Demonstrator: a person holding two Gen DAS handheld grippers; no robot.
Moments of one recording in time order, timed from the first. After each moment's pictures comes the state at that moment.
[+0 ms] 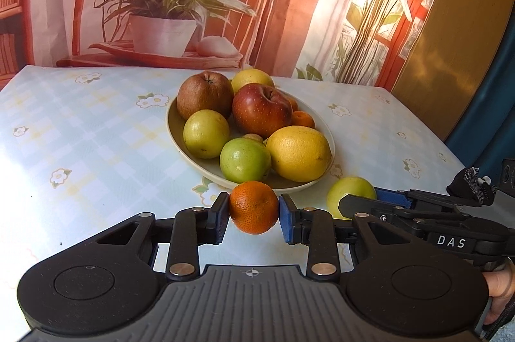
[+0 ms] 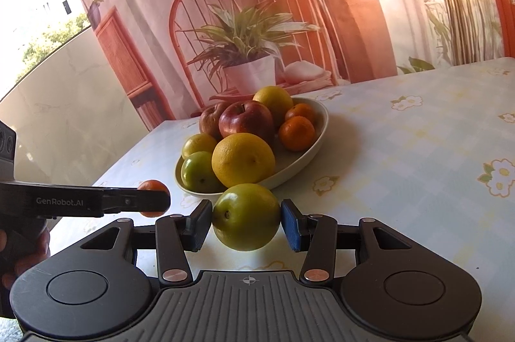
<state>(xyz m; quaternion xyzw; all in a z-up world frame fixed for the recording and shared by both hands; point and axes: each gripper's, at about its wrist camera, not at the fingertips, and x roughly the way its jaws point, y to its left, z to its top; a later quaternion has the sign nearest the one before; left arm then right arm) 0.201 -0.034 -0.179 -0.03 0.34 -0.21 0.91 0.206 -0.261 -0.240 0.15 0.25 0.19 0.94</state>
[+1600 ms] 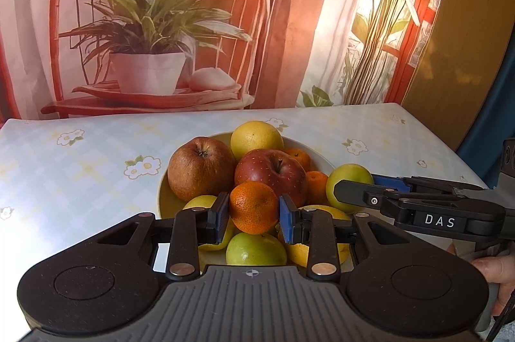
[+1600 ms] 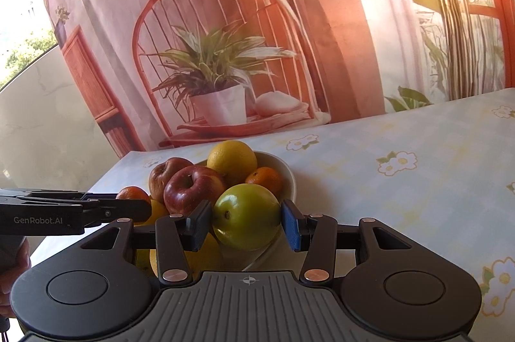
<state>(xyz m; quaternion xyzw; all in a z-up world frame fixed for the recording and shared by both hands) 0.270 -0.063 -0.166 0.01 0.32 -0.21 0.92 0.285 -0.279 -0.218 0.15 0.24 0.15 0.95</state>
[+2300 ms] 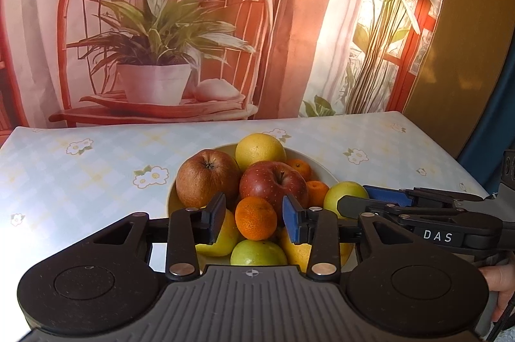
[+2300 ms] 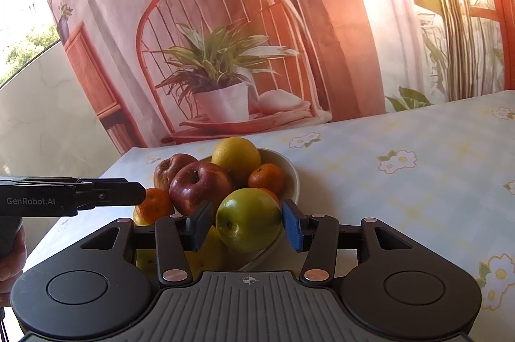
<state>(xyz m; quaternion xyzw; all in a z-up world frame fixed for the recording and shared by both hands) 0.262 -0.057 -0.154 0.01 0.31 -0.20 0.93 0.278 -0.278 -0.214 0.14 0.24 0.15 0.95</state>
